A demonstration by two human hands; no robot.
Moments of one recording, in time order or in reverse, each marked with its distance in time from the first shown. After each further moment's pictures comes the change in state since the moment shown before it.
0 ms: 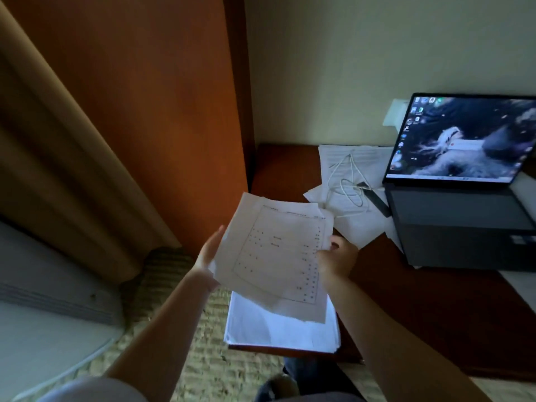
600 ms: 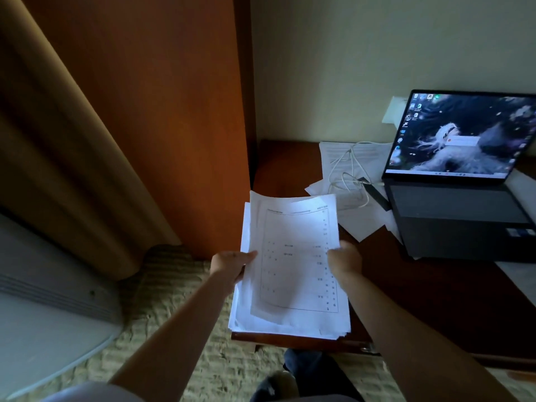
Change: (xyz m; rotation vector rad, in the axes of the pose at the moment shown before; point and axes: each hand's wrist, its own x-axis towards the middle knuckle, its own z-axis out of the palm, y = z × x) left_hand -0.009 -0.046 0.008 0.361 0.403 0.186; right_hand 0.002 0.021 -0.020 -0.302 -0.161 0.038
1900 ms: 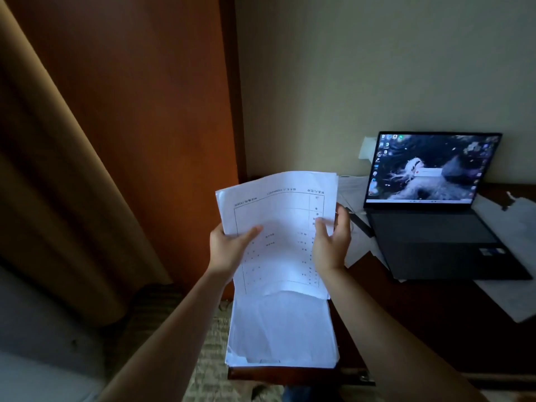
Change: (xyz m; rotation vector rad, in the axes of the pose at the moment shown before) left_hand -0.072 0.095 0.028 -0.100 -0.124 0.742; right_hand -0.045 -0.094 -0.023 0.704 0.304 -0.585
